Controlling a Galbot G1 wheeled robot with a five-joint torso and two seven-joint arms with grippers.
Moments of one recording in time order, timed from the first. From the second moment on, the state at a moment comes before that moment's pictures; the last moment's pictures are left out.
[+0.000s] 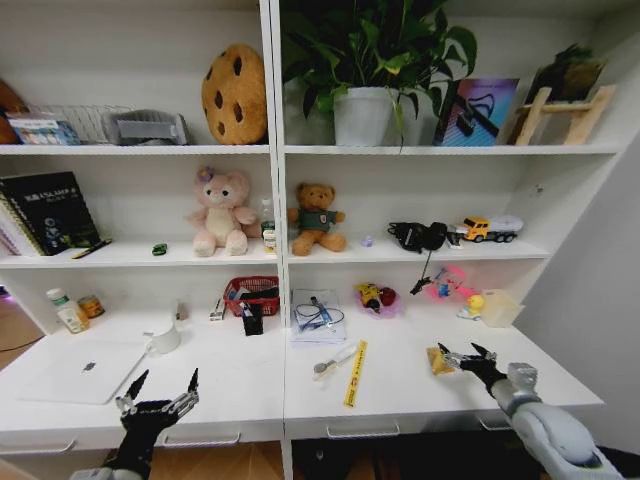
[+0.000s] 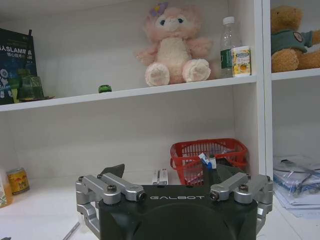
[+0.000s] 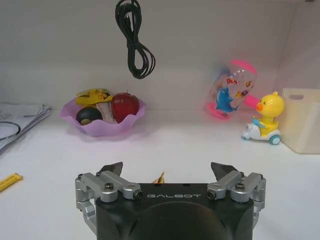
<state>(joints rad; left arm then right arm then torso) 2.08 -1.39 -0.82 -2.50 -0.24 0.09 -0.08 -1.49 0.91 0.80 1.77 0.65 -0.31 -0.04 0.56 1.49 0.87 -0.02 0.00</state>
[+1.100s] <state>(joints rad) 2.08 -1.39 -0.82 -2.50 -0.24 0.09 -0.08 -1.42 0.95 0.69 1.69 0.61 -0.30 0.01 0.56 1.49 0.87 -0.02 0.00</state>
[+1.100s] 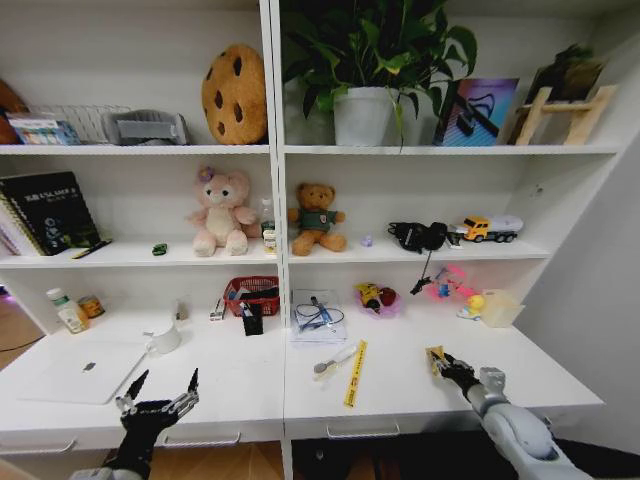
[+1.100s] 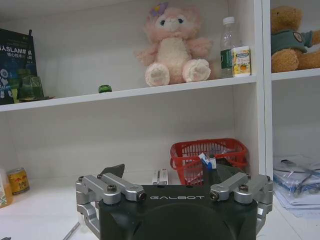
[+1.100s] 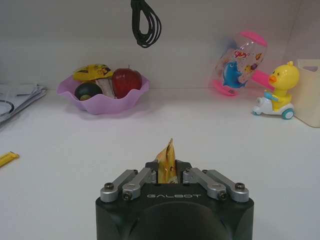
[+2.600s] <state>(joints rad) 2.08 -1.39 -0.82 -2.50 -0.24 0.09 -0.08 -0.68 1.07 0.31 1.21 0.54 -0.14 -0.06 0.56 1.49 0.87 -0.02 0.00</state>
